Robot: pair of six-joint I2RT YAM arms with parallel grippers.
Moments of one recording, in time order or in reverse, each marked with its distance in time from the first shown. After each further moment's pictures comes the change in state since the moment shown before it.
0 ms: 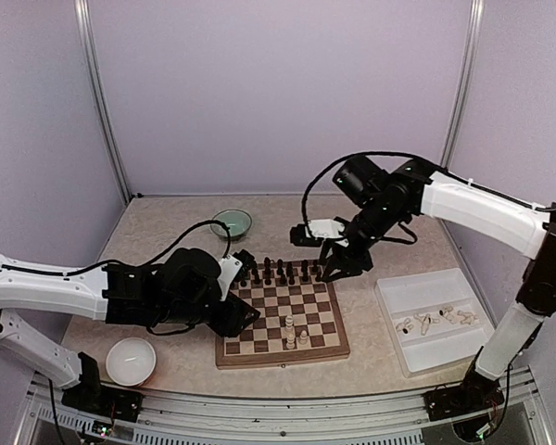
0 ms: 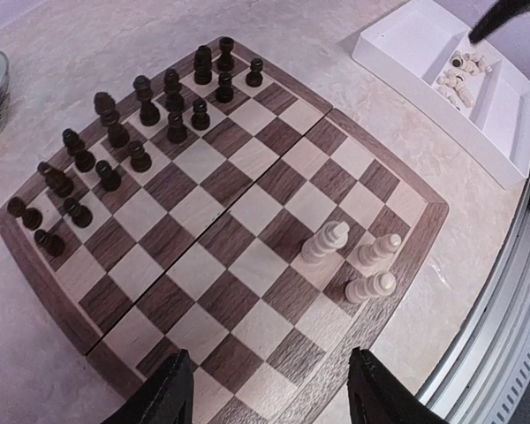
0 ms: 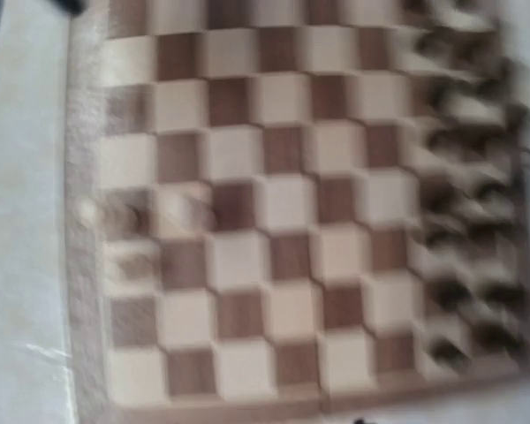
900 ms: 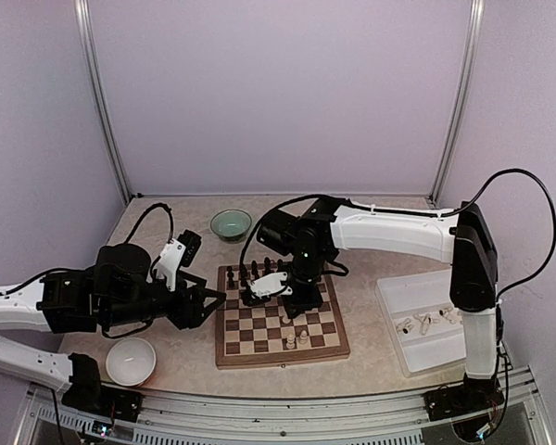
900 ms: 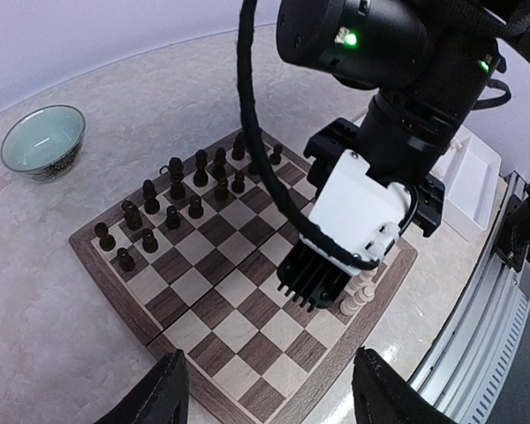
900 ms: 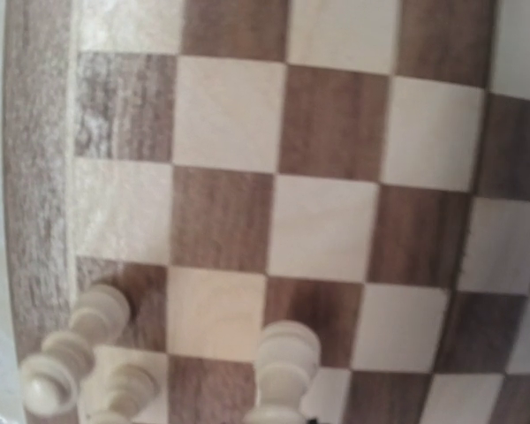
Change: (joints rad) left arm -0.006 -0.375 -0.117 -0.032 -0.080 0.000; right arm 0.188 0.359 0.193 -0.065 0.194 0.005
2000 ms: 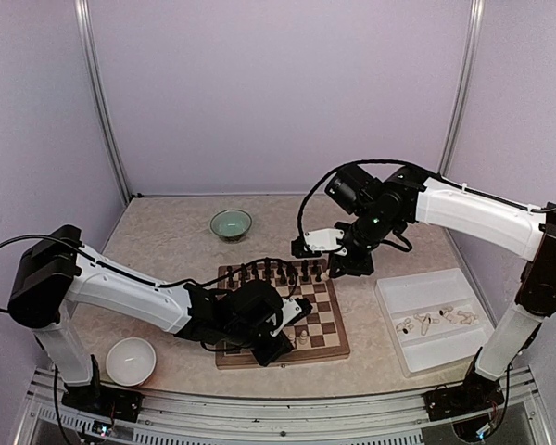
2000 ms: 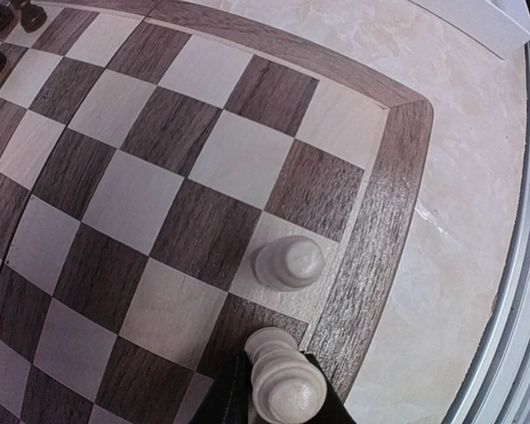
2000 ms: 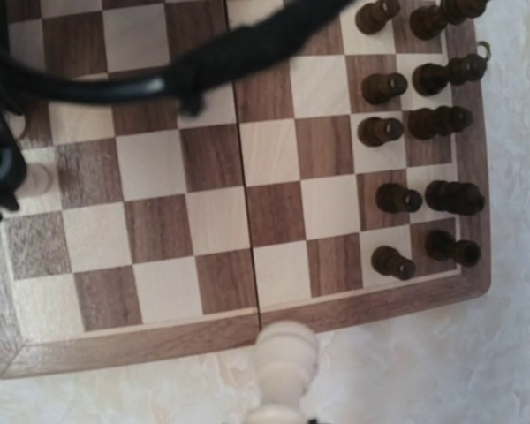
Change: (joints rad) left arm -0.055 0.855 0.272 0.197 0.260 0.204; right arm -0.174 -0.399 -0.260 0.087 0.058 -0.003
